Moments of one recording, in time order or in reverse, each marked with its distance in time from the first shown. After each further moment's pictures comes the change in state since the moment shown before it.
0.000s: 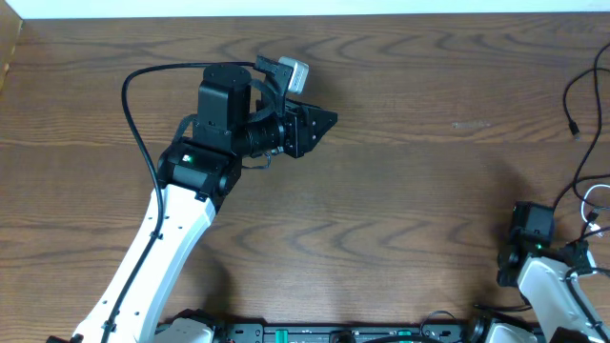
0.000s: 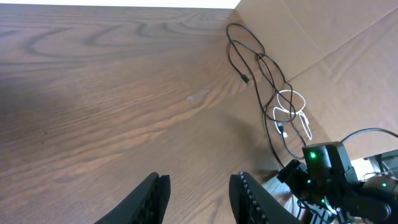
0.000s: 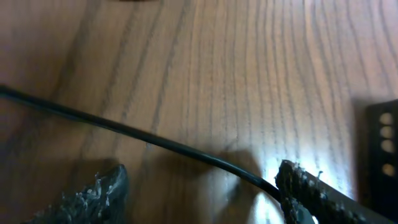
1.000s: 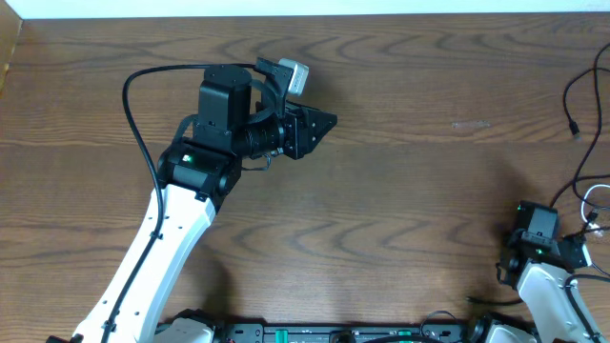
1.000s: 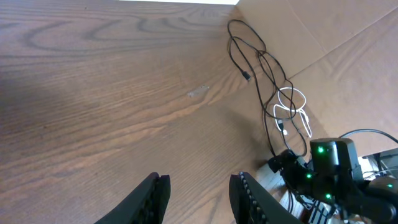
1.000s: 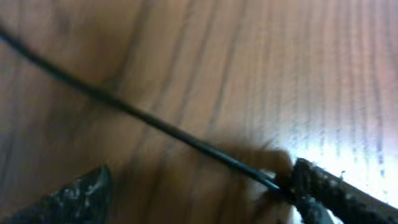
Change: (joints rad) left arm 0.000 0.000 0.000 -0.019 0.000 0.000; right arm -0.008 -0.035 -0.007 0.046 -0.189 -0.041
